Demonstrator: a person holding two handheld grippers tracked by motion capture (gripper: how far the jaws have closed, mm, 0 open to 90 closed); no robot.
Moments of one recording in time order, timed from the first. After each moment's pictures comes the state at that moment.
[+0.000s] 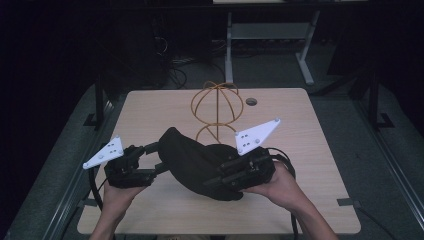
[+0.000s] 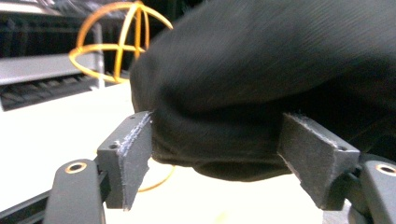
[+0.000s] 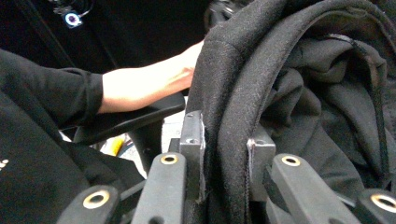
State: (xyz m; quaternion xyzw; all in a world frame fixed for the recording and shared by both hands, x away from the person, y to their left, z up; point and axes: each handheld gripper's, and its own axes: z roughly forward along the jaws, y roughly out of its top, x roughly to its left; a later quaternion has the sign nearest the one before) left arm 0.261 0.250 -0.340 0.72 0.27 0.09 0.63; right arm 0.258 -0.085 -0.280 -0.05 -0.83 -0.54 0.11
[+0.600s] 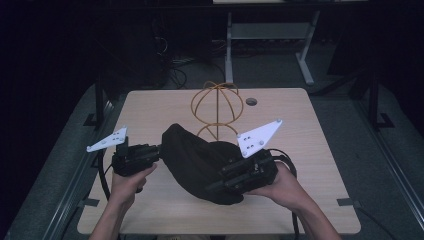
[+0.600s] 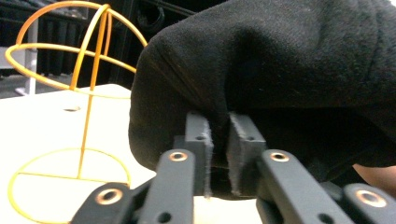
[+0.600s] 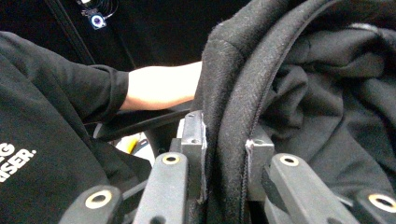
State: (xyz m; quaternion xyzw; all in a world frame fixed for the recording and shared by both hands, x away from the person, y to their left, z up) left arm 0.290 0.249 -0.342 0.69 0.24 0.00 0.69; right arm 0.257 -0.089 -0.282 -0.02 -0.82 -0.55 0.13
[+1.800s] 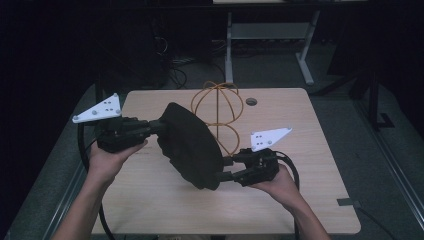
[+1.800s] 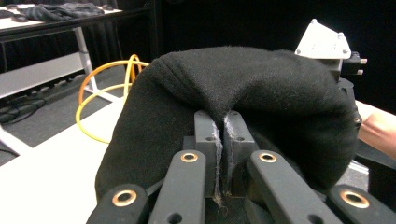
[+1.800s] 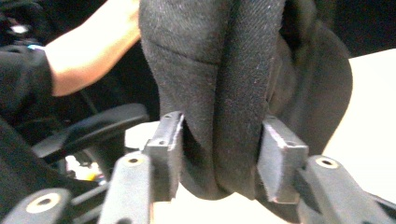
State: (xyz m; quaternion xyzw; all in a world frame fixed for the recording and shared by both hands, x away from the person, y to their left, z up) left arm 0.292 0.242 -0.240 0.78 0.21 0.12 0.58; right arm 0.286 -0.113 -0.338 -0.12 -0.80 -0.59 0.07
